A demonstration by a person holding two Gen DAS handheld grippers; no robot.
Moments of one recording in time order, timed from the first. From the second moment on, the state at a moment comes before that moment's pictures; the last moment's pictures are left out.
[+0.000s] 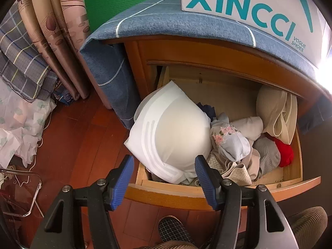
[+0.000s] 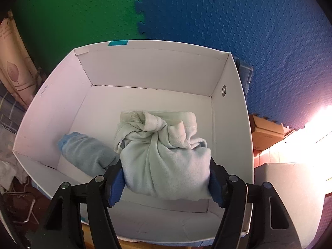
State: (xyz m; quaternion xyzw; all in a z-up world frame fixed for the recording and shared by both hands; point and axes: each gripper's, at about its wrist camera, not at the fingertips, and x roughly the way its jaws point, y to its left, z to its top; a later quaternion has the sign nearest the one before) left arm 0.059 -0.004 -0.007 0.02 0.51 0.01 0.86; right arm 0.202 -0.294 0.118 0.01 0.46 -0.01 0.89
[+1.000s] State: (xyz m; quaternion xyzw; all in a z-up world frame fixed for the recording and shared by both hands) left arm 0.059 0.048 0.001 -0.08 0.51 0.03 0.86; right arm 0.044 -0.265 0.105 0.00 0.45 0.14 0.88
